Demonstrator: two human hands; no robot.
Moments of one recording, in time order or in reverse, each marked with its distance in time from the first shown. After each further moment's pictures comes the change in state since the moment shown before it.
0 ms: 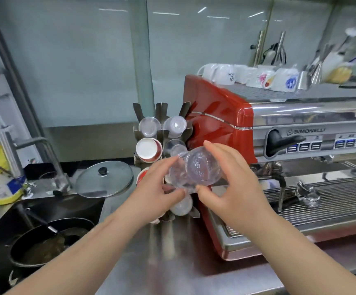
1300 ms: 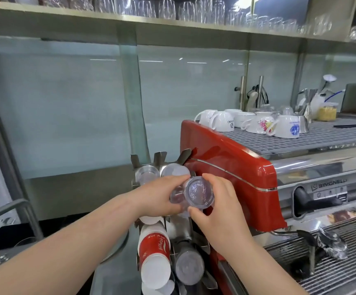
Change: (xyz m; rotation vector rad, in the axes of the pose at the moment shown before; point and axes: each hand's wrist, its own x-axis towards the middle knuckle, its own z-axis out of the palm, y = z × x) left_hand 0.159 0.006 -0.066 0.565 -0.480 0.263; right_hand 0.088 0.038 0.068 -0.016 0.192 0.215
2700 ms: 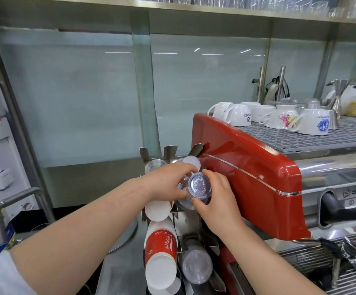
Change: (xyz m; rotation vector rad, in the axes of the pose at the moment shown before) left_hand 0.027 -0.026 -0.001 0.136 0.010 -0.115; right_hand 0.034 0.052 0.050 0.052 -0.057 0.026
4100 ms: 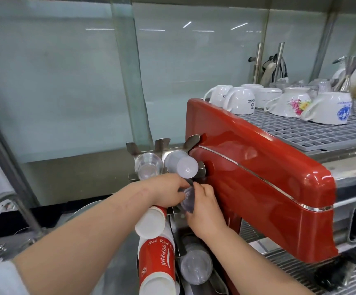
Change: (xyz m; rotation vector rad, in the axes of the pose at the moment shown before) left_hand 0.042 -0.032 0.039 0.018 -0.283 -0.085; right_hand 0.010 0.053 0.064 -0.255 -0.256 0.256
